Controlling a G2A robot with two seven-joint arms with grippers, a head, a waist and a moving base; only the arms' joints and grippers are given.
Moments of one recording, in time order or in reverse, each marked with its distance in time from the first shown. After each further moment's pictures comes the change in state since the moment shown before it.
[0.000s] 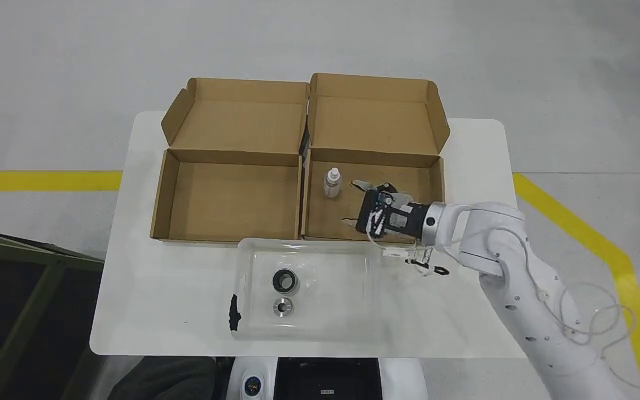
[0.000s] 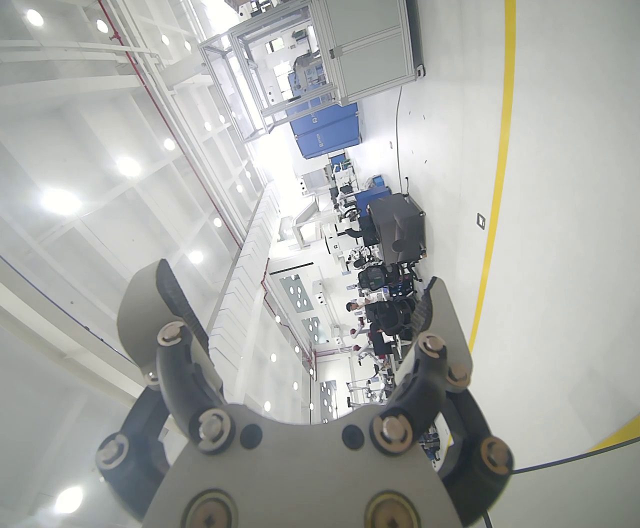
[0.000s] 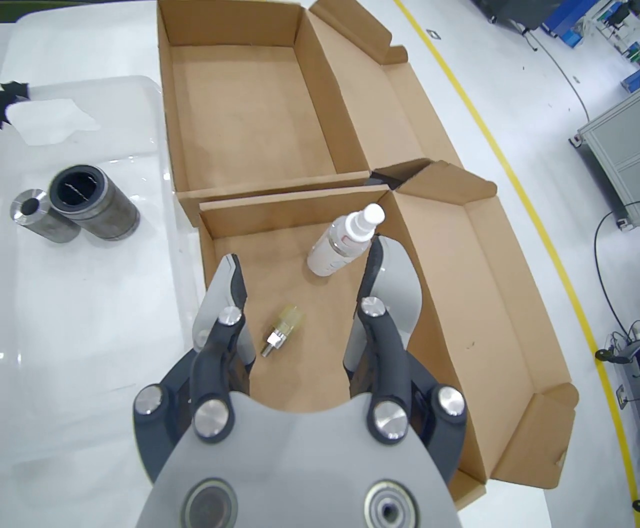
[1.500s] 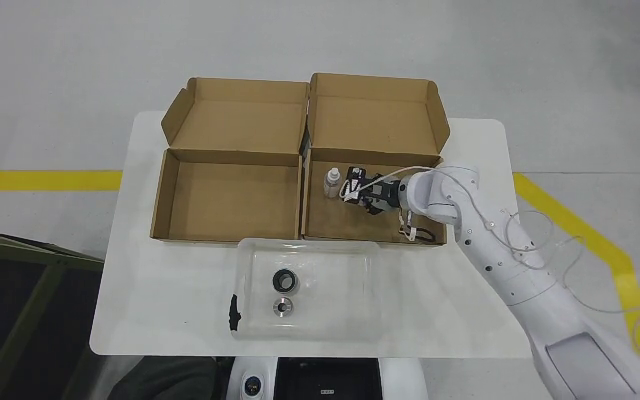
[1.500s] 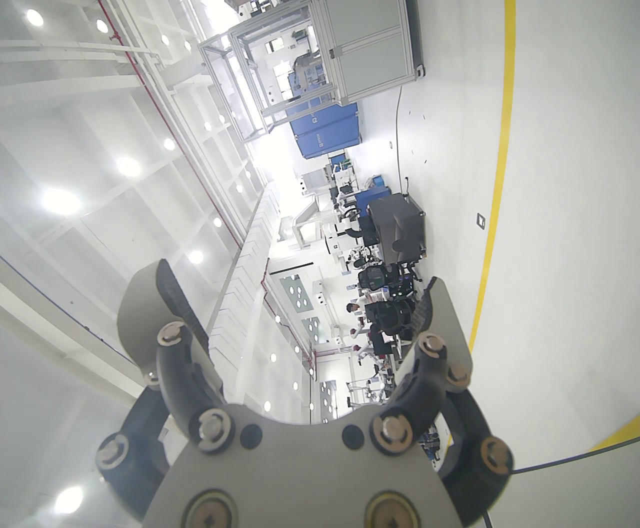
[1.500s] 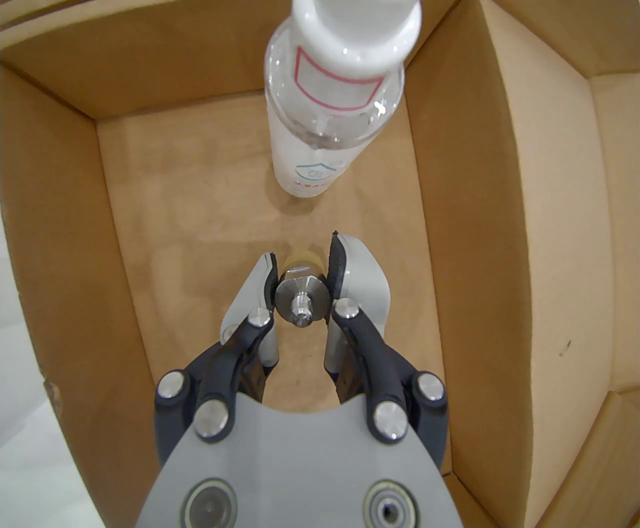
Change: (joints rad) left arm 0.000 0.000 0.000 0.000 0.000 0.000 0.000; right arm 0.399 -0.095 -0.294 0.575 0.039 -0.021 0.158
